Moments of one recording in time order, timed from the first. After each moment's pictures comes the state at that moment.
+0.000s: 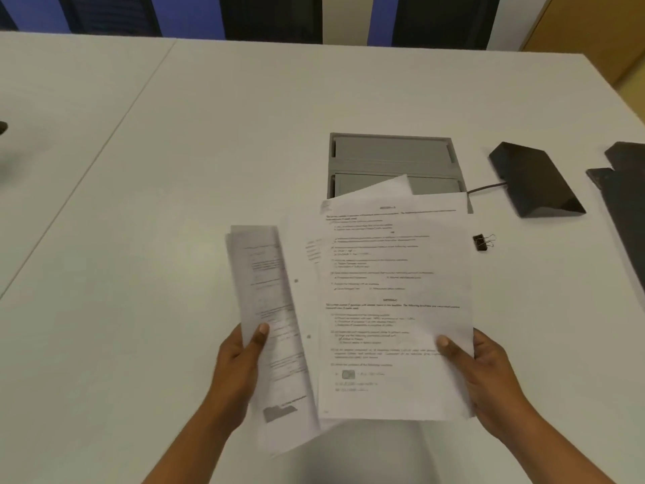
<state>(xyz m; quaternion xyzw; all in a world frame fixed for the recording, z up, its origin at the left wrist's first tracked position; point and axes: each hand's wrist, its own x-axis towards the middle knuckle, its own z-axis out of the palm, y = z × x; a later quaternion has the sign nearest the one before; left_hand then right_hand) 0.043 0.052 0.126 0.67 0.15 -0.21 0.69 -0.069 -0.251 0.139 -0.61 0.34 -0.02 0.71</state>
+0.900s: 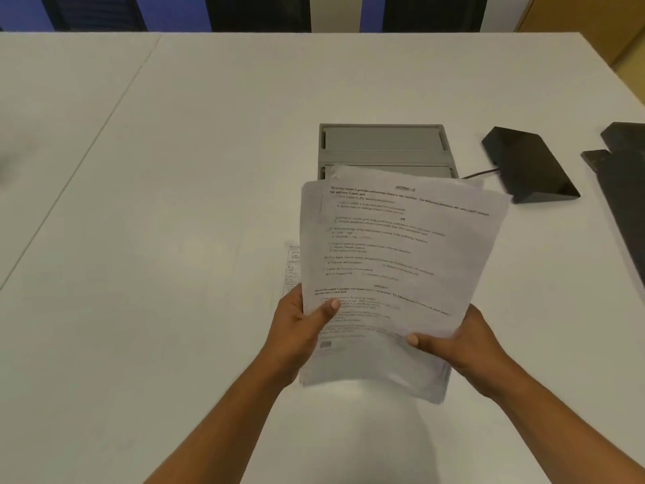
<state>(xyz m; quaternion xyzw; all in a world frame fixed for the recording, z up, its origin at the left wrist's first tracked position) 0.053 -0.037 0.154 0.67 0.01 -0.28 0.69 -0.049 -0.266 0.160 -0.70 0.20 0.04 0.69</state>
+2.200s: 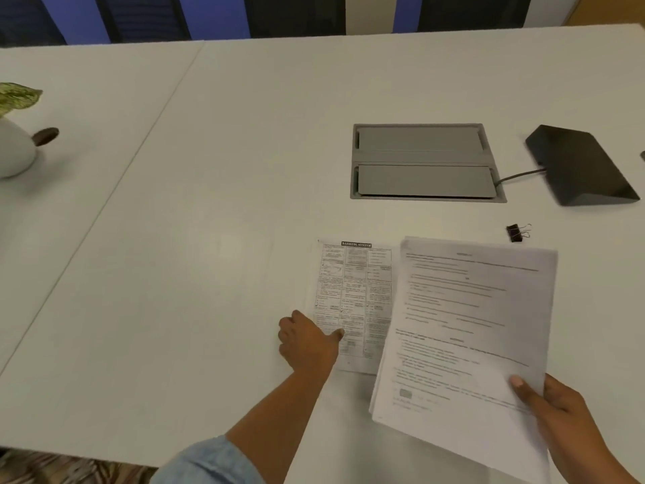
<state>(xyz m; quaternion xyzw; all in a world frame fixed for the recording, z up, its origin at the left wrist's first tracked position) 0.055 -0.022 0.038 0.95 0.18 -0.19 0.19 -0.134 -0.286 0.098 -0.67 0.40 -0.03 0.63</state>
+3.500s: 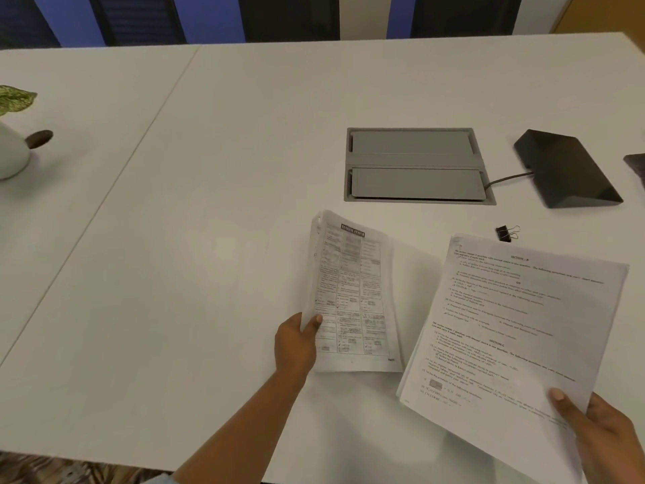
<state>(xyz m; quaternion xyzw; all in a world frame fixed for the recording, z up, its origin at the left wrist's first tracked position) 0.050 0.000 0.054 0.80 0.15 -0.17 0.56 -0.158 -0.299 0.135 -0.66 0.51 -0.05 0.55</state>
